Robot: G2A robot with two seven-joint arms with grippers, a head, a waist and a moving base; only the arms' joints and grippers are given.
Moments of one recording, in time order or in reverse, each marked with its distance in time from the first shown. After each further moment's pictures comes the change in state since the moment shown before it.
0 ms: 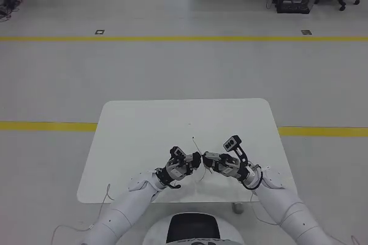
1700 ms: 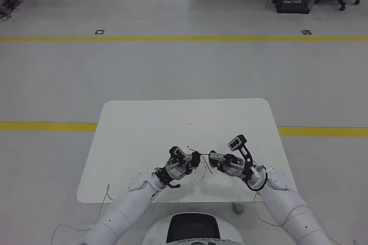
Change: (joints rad) left arm 0.000 -0.002 -0.006 0.006 -0.005 0.002 0.001; right arm -0.040 -0.015 0.096 -0.018 -0.053 0.003 0.037
